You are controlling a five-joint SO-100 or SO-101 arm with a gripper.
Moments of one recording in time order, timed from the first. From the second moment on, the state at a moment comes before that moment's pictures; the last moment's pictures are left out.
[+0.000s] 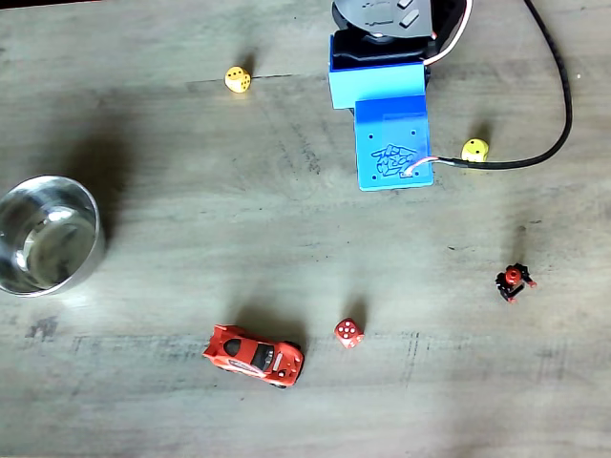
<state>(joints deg) -4.7 191.5 177.4 72.1 -87.5</state>
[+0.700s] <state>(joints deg) -4.8 191.5 177.5 68.6 -87.6</state>
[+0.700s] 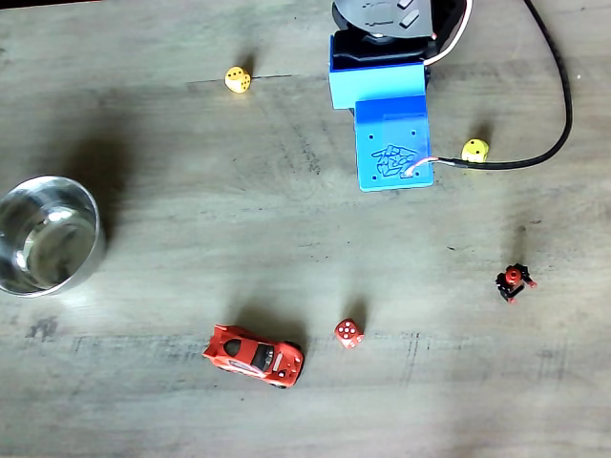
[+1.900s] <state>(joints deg) -5.1 156.5 176.7 -4.8 -88.0</state>
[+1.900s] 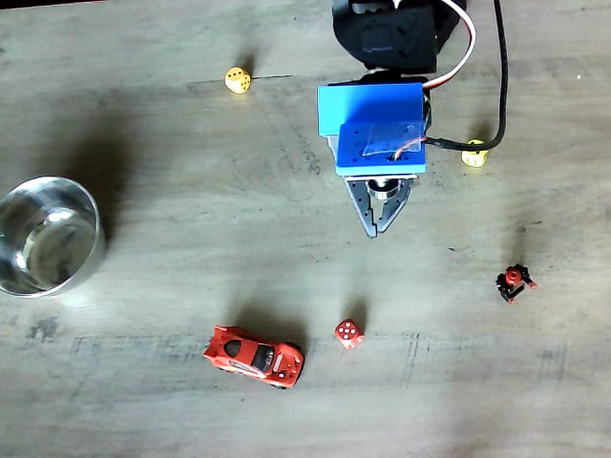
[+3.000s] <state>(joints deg) -9.2 110.1 136.2 -12.7 -88.1</state>
